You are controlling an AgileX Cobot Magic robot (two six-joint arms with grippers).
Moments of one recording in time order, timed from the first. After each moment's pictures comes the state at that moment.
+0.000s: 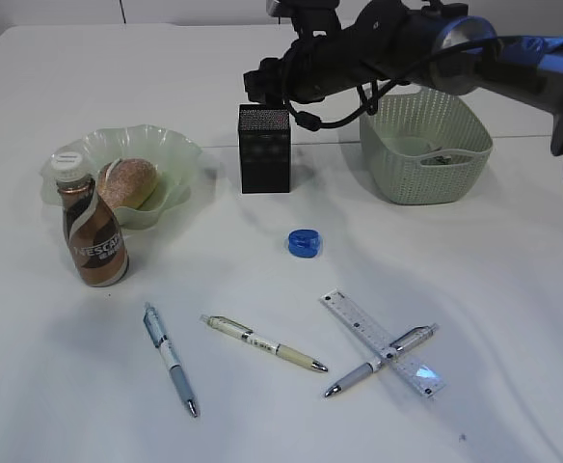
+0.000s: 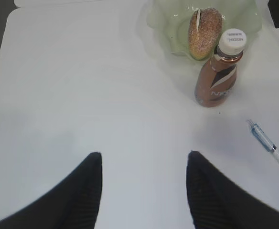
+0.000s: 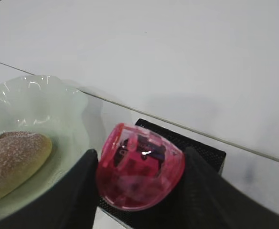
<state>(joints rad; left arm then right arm) -0.15 0.81 -0.95 0.19 0.98 -0.21 0.30 2.43 -2.18 0.60 0.47 -0.50</state>
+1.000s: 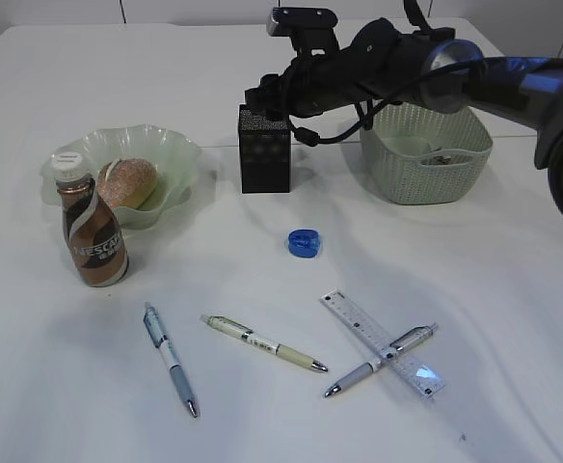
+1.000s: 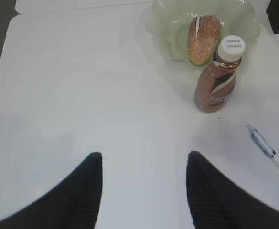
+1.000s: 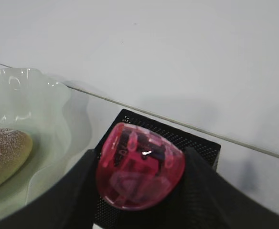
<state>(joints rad) -0.15 0.81 -0.95 0.19 0.96 -0.21 0.30 2.48 -2.18 0.62 0.41 -0.53</state>
